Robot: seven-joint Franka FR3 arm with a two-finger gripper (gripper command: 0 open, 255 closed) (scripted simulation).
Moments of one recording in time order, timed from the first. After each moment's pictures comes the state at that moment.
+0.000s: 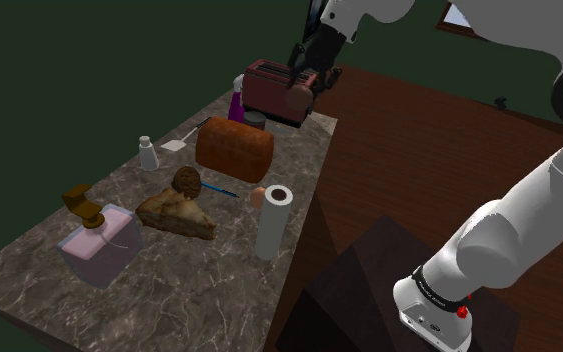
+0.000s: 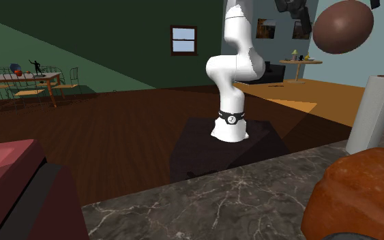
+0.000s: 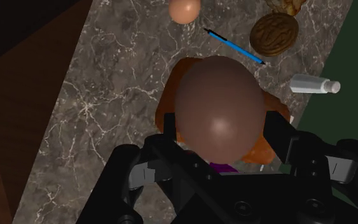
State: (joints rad) arm 0.02 -0.06 -0.02 -1.73 0.40 1.70 0.54
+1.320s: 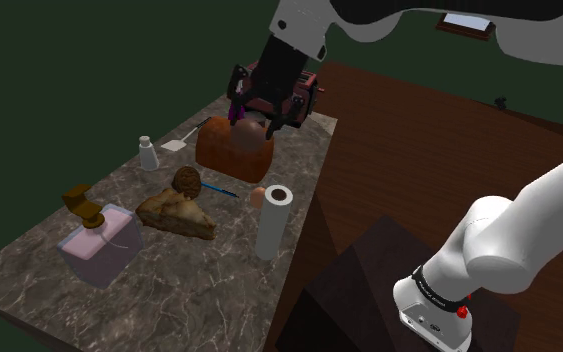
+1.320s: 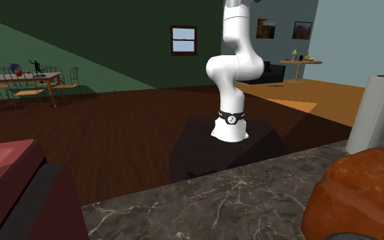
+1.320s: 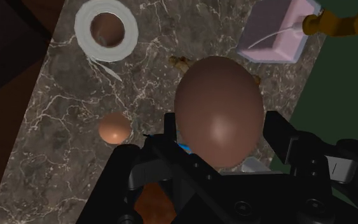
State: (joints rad) arm 0.22 -0.17 0.26 -1.88 0.40 1.91 0.98
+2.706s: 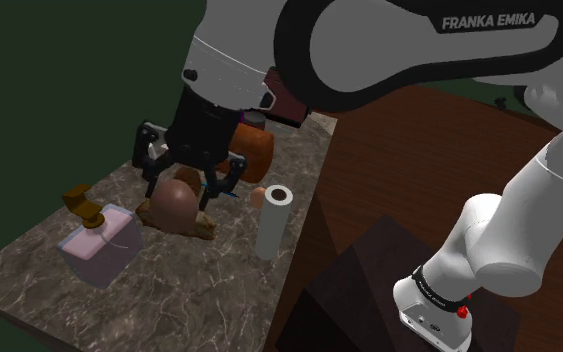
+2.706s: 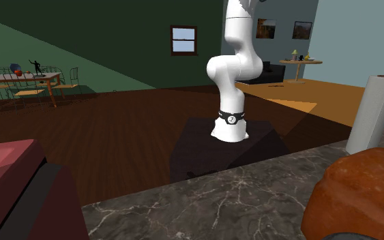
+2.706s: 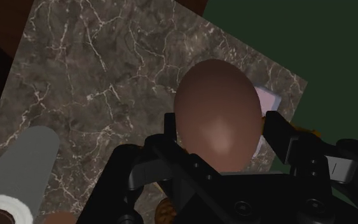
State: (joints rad) arm 0.38 0.03 0.48 -1.77 0.25 2.11 1.36
